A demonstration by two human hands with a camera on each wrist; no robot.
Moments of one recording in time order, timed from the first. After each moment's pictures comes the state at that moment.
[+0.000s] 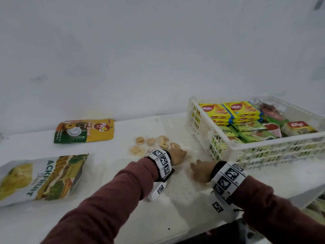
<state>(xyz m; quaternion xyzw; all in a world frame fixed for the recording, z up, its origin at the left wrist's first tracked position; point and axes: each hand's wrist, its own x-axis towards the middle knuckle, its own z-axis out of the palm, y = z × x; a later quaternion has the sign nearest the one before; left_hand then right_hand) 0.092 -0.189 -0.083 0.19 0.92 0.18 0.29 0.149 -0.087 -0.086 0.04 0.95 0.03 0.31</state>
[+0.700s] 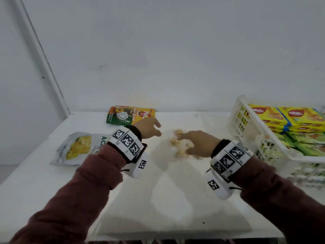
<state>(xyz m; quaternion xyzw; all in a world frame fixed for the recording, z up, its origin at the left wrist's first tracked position) 0.091 -0.376 -0.021 0.08 0.97 0.20 0.11 0.113 -0.185 -0.039 -0.23 0.96 -0.06 0.12</state>
